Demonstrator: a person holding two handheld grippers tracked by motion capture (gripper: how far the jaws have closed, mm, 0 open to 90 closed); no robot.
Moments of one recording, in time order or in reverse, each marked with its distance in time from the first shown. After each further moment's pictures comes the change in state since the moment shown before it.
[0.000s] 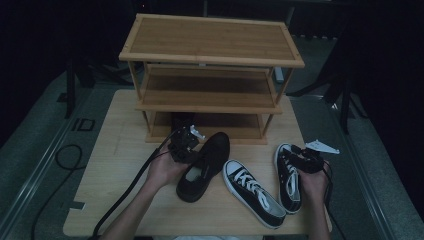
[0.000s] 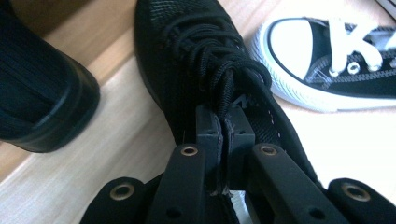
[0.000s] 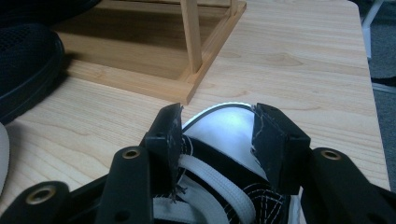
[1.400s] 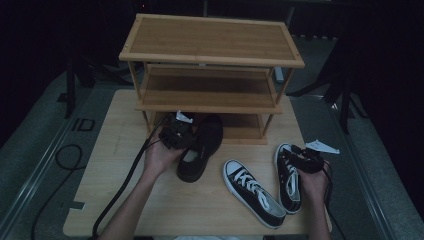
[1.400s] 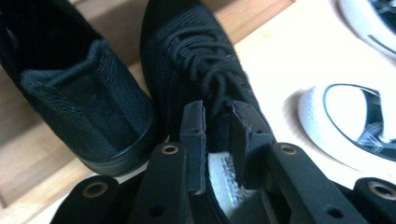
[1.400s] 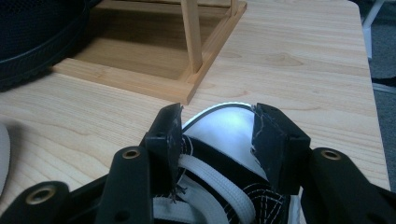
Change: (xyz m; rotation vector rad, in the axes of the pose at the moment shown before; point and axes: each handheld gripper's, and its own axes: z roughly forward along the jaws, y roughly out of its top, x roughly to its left) left arm 0.033 0.001 -0.019 -0.150 0.090 -0.073; right arm 0.000 0.000 0.000 0.000 0.002 0.001
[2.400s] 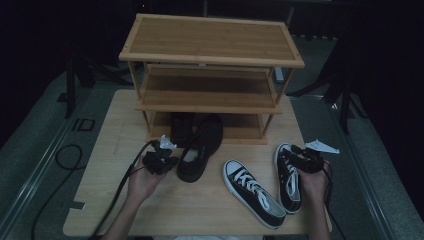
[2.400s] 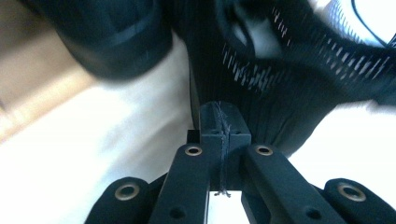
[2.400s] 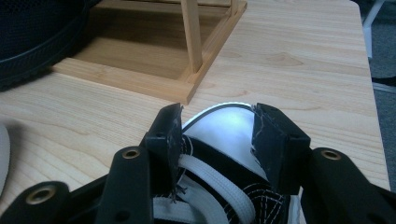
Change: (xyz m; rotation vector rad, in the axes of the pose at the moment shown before) left arm 0.002 -0.090 0.005 0.055 0.024 -0.061; right arm 0.000 0.000 0.000 0.004 -0.001 -0.001
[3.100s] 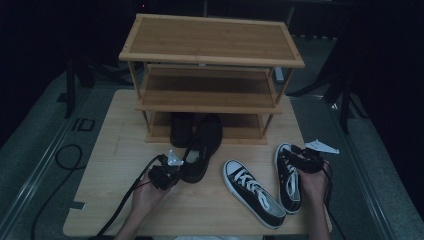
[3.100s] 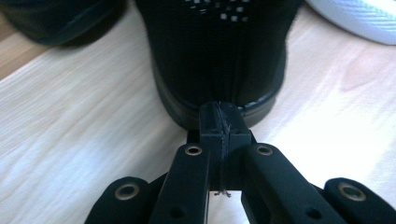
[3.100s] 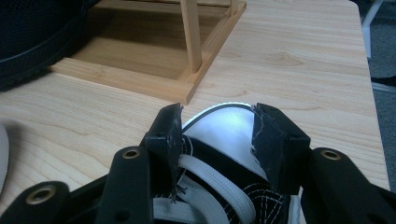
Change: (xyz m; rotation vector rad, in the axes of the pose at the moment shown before) left arm -0.041 -0.016 0.010 0.022 -0.010 0.097; right arm 0.000 0.000 0.000 0.001 -0.004 -0.001
